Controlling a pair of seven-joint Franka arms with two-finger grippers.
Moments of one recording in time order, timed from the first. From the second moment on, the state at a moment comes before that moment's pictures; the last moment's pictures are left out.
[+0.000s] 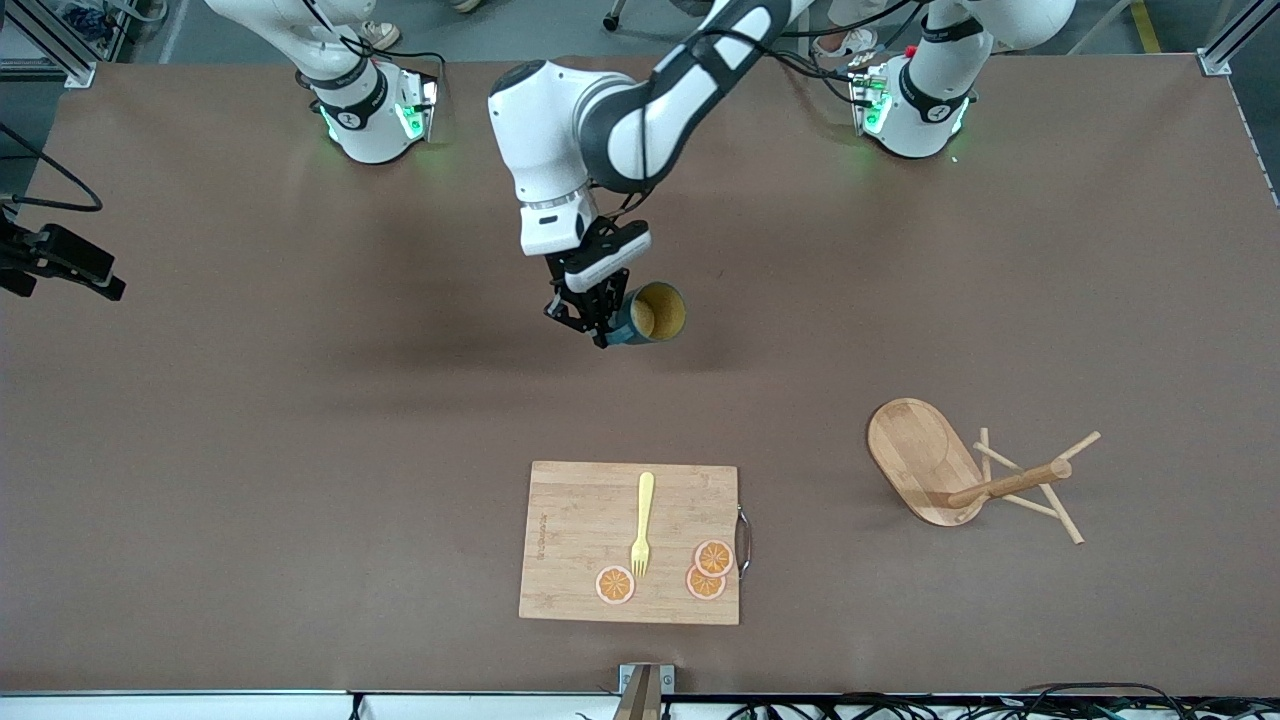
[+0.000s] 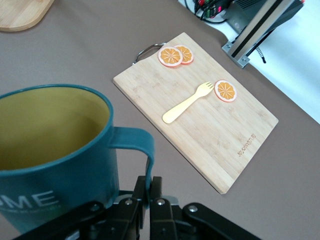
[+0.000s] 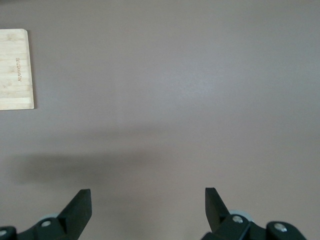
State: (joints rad) left arm -1.04 0.68 0.09 -1.27 0.52 2.04 -2.00; right arm -0.06 0.03 -0.02 -1.53 0.01 1.59 -0.02
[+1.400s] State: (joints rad) left arm -0.66 0.49 0.09 -1.30 -0.20 2.11 -1.60; right arm -0.06 0.03 -0.02 -1.53 0.01 1.59 -0.02
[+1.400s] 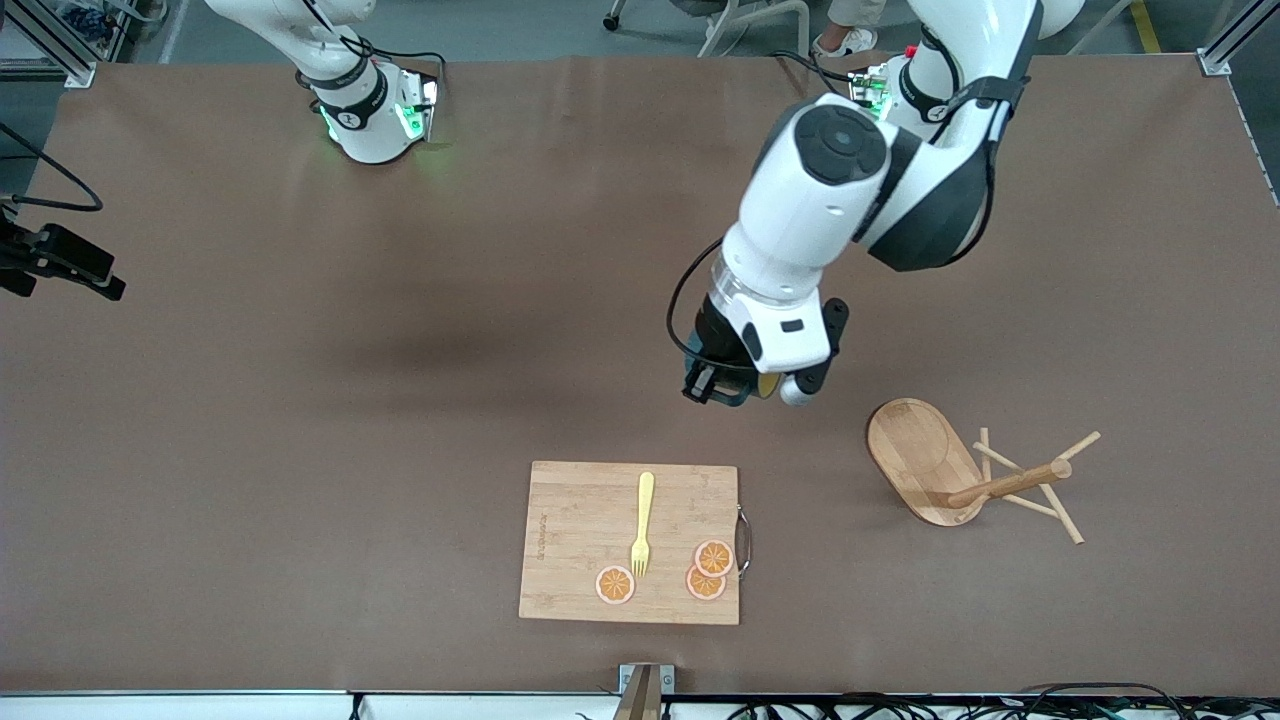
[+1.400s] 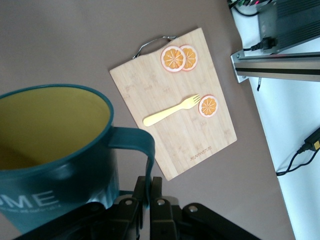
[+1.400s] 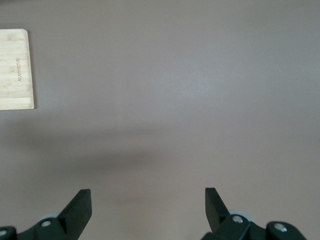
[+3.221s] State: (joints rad) left arm -0.22 0.35 0.09 -1.63 -0.79 2.08 -1.02; right arm -0.06 0.03 -0.02 -1.53 0.01 1.59 -0.02
